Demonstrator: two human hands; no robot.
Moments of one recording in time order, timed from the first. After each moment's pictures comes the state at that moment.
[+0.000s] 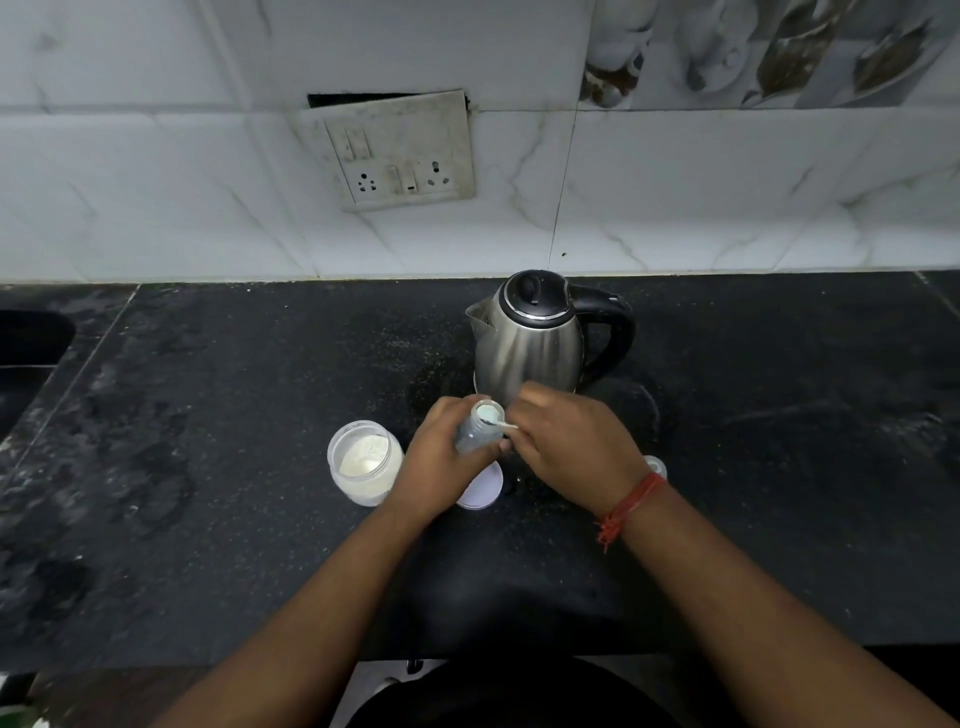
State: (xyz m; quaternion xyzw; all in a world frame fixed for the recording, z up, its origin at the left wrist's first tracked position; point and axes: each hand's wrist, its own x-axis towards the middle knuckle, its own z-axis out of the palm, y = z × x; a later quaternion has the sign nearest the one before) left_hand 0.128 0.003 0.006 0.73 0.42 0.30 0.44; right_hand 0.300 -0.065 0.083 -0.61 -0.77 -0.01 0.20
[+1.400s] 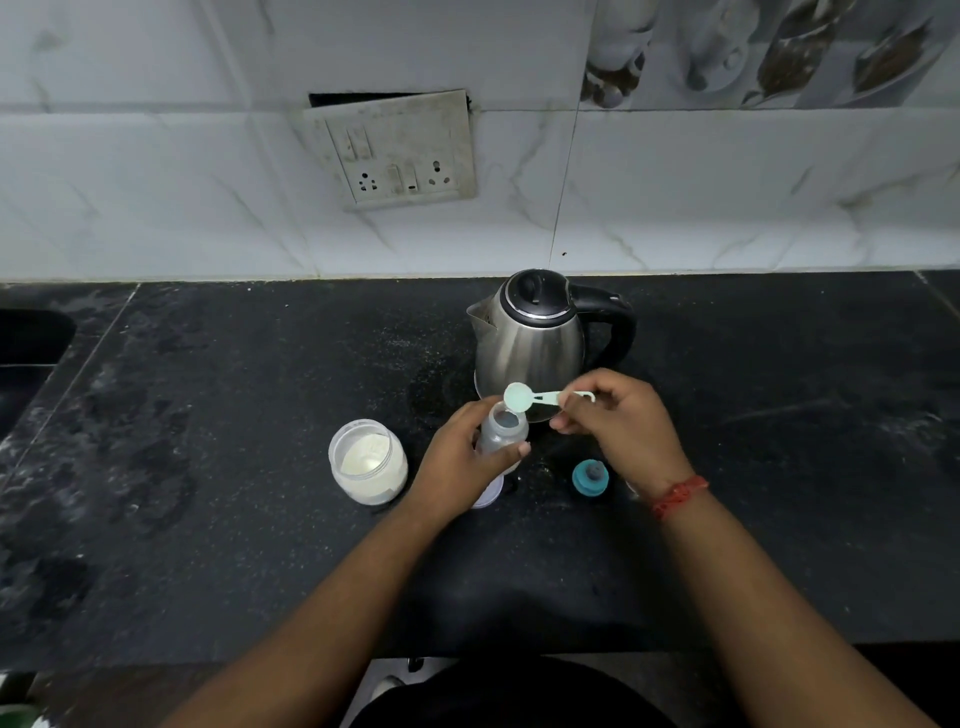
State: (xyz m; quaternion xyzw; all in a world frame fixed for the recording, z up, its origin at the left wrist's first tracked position) left_hand 0.142 -0.006 0.009 0.71 0.40 0.30 0.50; right_hand 0.329 -0.075 0.081 -0.66 -0.41 0.37 0.51
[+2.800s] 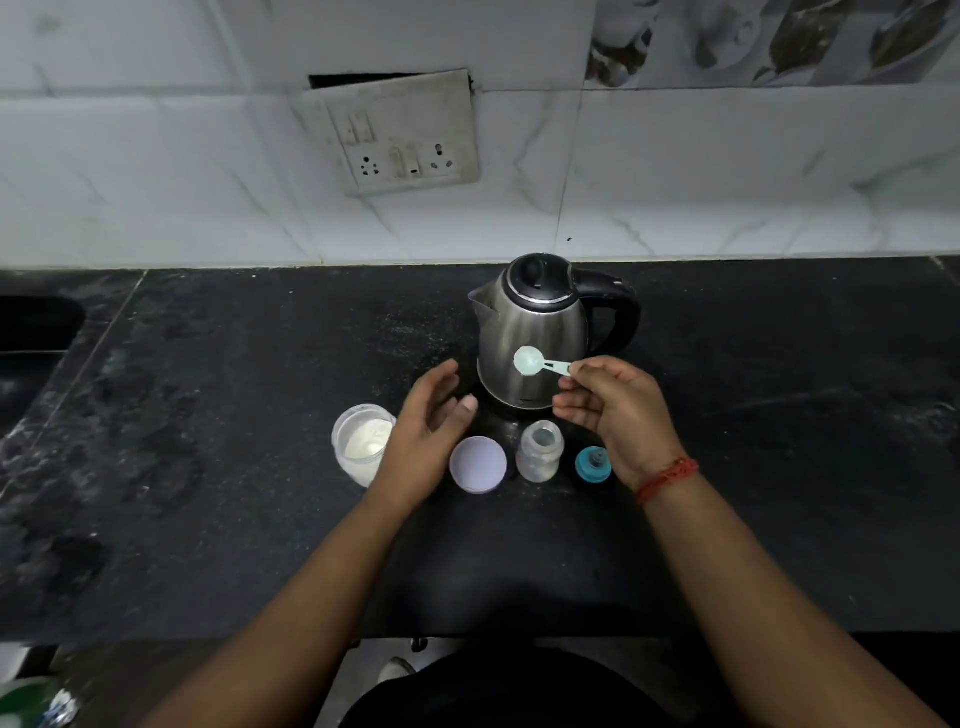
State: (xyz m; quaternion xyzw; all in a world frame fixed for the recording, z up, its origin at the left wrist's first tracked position) left_hand 0.113 -0.005 0.022 0.59 0.43 0.37 0.57; right_hand 0.323 -0.069 0.079 -0.59 -0.22 0.49 0.60
